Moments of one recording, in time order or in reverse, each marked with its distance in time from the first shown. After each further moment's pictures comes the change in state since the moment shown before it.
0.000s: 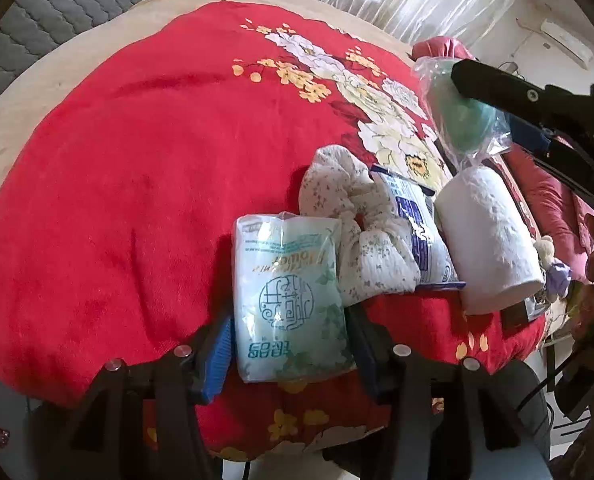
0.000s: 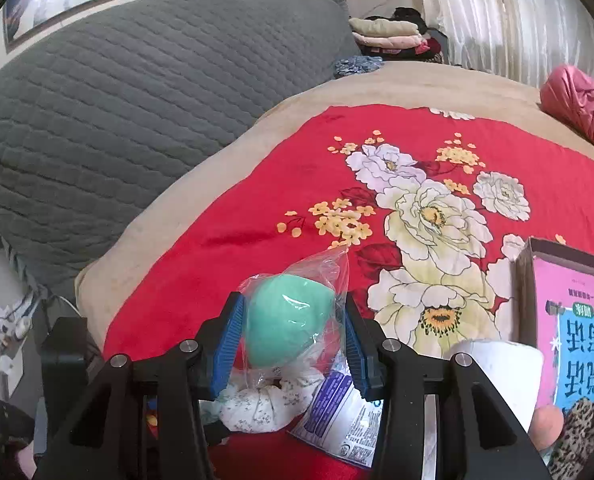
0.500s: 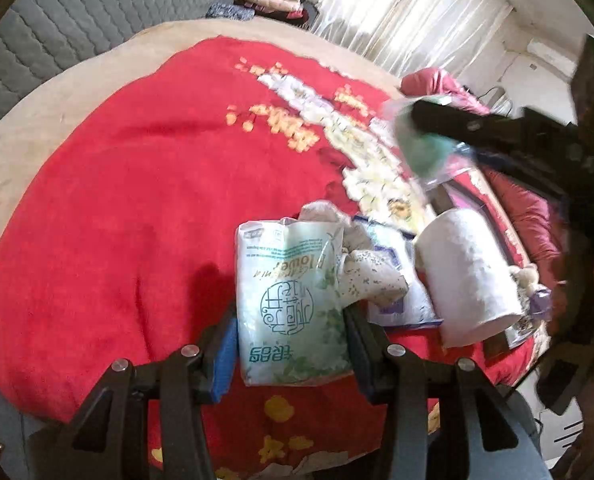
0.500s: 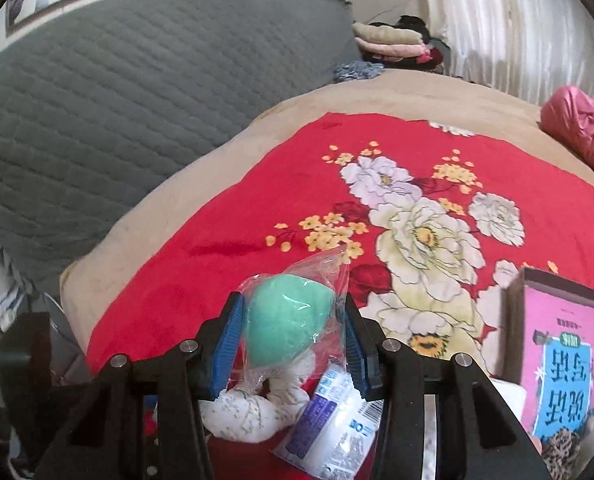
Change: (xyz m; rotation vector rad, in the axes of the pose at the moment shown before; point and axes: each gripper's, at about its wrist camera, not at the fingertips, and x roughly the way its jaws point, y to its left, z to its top) left arm -0.016 -0.001 0.015 -0.008 -0.120 -0.027; right arm 0.008 0.002 0.021 -0.053 -0.001 -0.049
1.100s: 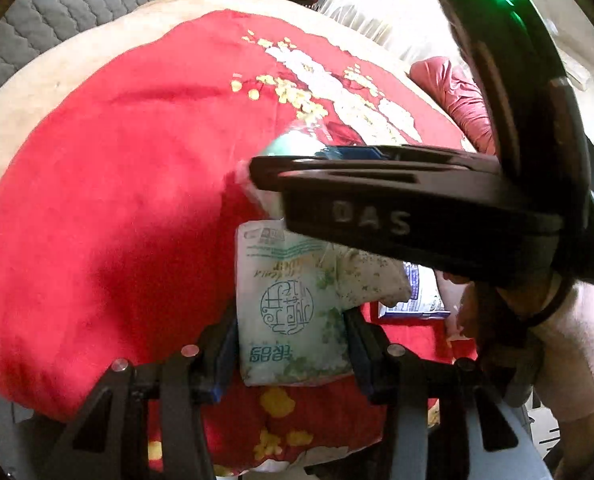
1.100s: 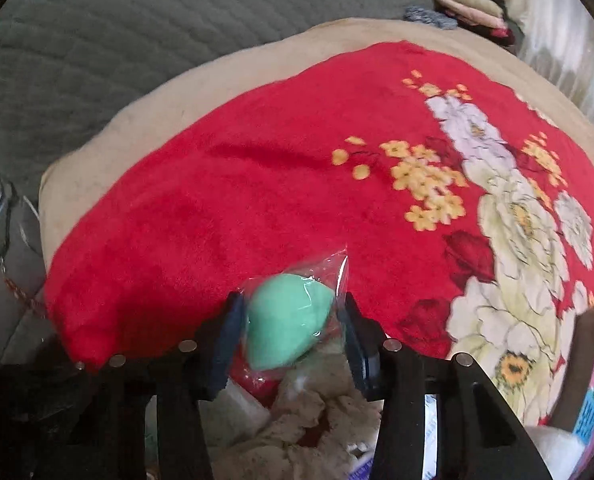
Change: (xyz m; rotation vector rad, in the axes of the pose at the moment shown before) left arm 0.013 0.002 -0.002 -0.039 0.055 -0.020; right arm 0.114 0.046 -0.020 -0.222 0.281 0.038
